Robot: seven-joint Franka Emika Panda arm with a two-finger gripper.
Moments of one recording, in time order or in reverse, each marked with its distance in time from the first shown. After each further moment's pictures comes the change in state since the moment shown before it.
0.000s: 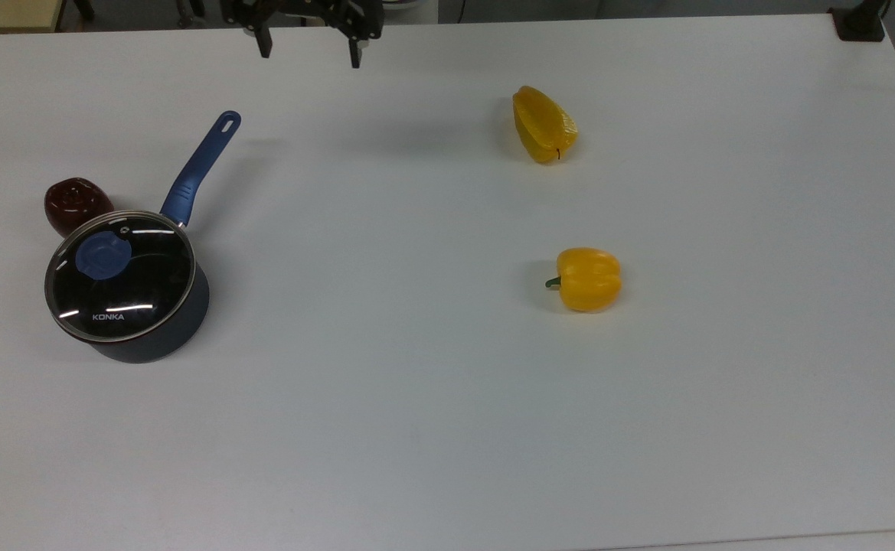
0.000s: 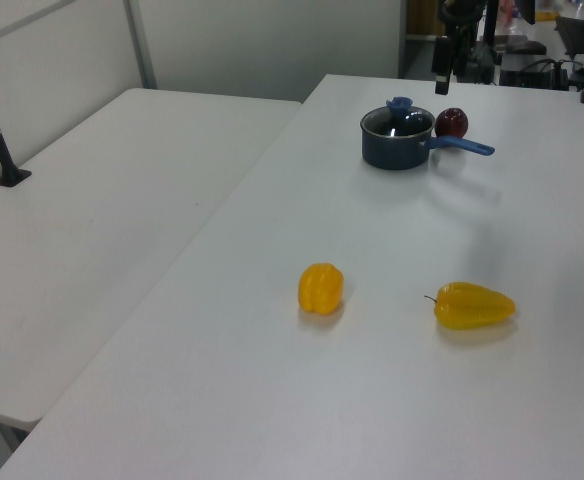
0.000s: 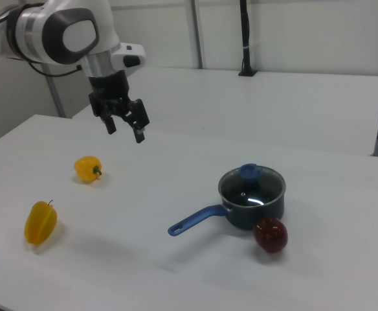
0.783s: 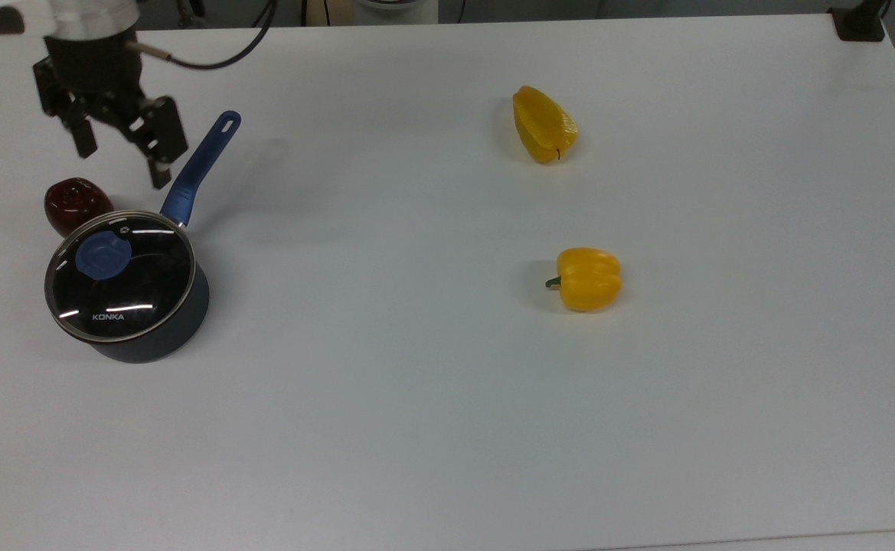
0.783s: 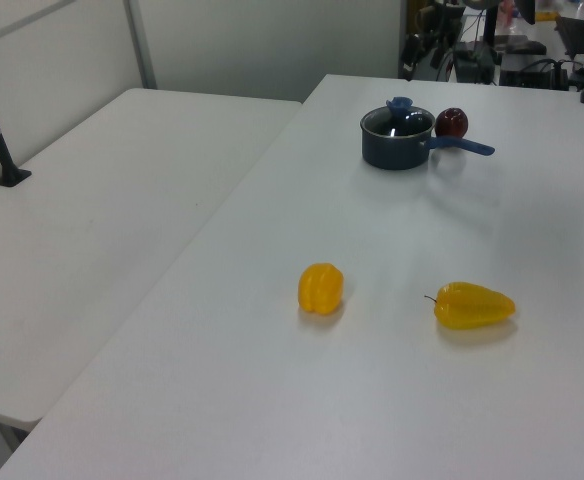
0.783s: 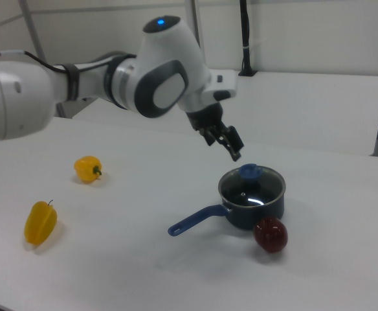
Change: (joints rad) arm -0.249 0.236 -0.012 0.053 0.000 0.471 0.042
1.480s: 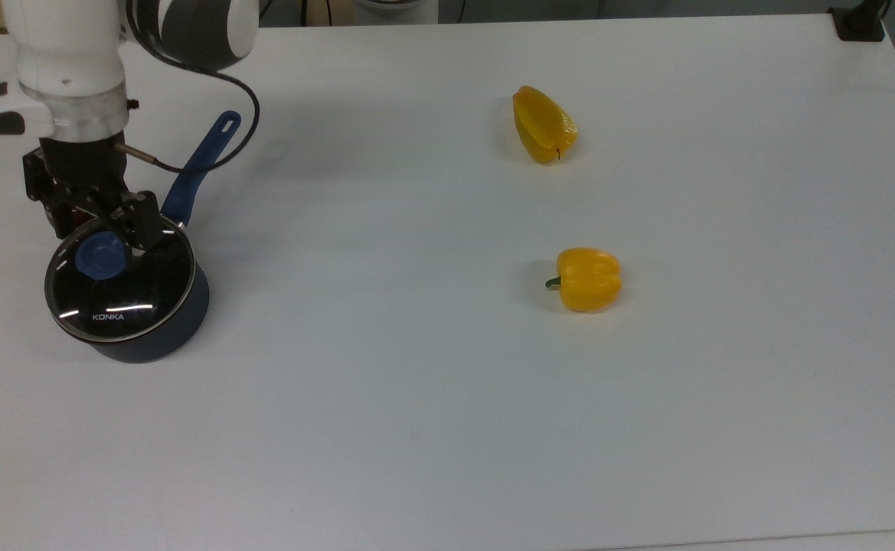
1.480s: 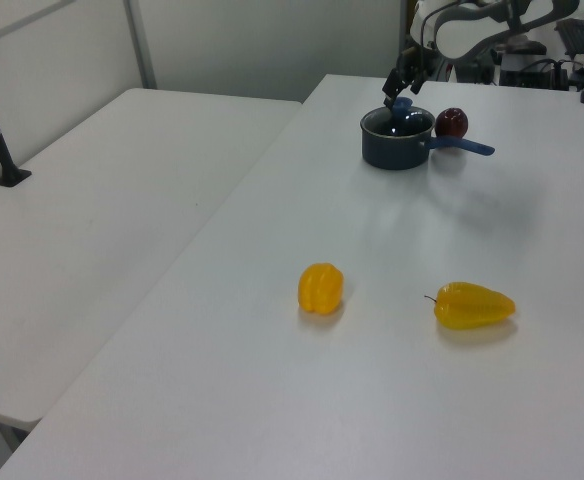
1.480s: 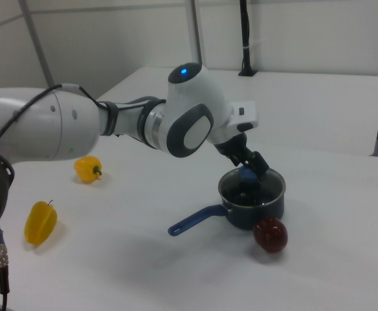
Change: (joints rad) arm -0.027 0.192 0.001 0.022 -0.051 0.279 0.001
